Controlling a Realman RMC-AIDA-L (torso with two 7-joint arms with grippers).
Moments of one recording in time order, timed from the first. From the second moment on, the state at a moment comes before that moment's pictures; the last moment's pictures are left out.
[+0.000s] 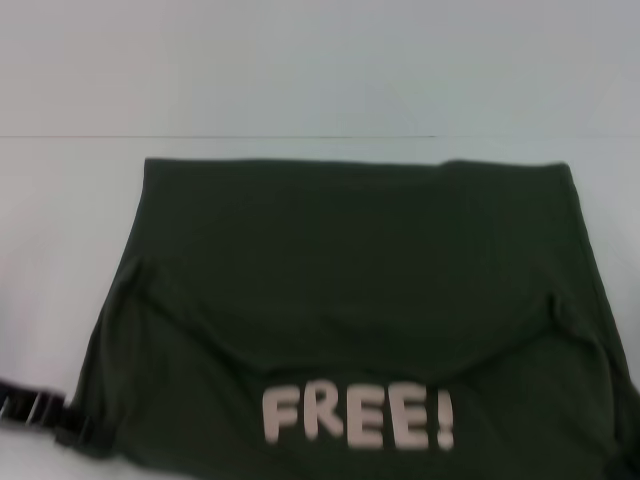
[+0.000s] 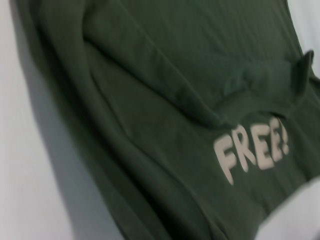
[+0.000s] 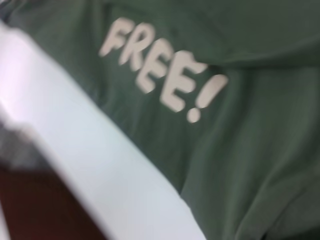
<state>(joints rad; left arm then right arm) -0.58 -1.88 0.63 0.65 2.52 1.82 -2.26 0.68 1.92 -0.70 -0.71 -2.69 -1.90 2.09</state>
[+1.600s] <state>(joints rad) -0.63 -1.87 0.20 0.62 2.53 1.66 -2.23 0.61 1.89 -0.30 -0.65 -2.40 -1.63 2.05</state>
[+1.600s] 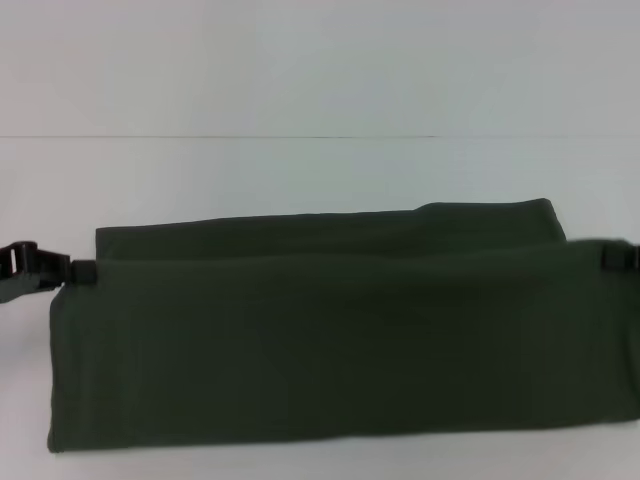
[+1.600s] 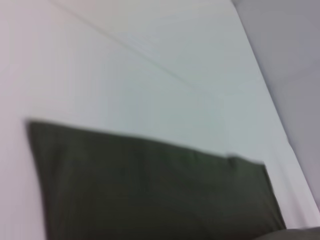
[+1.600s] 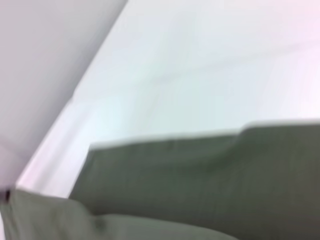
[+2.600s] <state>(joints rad) -0.65 -2.01 0.21 0.60 2.32 1.28 -2.08 0.64 1.99 -0.31 -0.62 -2.18 -1.23 2.00</state>
